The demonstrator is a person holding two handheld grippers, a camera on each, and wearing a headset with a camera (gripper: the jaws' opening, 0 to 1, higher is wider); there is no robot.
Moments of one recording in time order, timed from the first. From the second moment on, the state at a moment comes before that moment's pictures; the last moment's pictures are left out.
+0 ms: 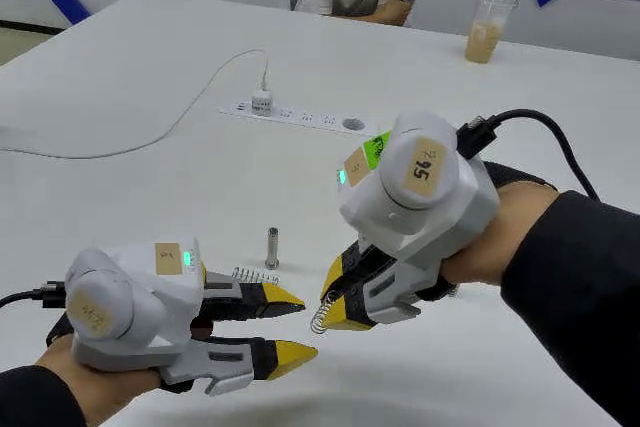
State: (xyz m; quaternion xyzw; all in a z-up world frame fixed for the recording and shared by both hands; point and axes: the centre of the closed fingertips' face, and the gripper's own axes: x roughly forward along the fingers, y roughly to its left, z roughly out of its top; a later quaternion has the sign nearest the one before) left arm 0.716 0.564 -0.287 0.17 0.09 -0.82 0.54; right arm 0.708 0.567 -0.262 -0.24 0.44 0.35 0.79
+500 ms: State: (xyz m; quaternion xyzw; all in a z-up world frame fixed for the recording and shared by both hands) left arm 0.743 0.576 -0.290 0.16 0.11 -0.79 0.58; right arm 0.713 0.535 -0.252 -0.24 0.44 0.32 0.80
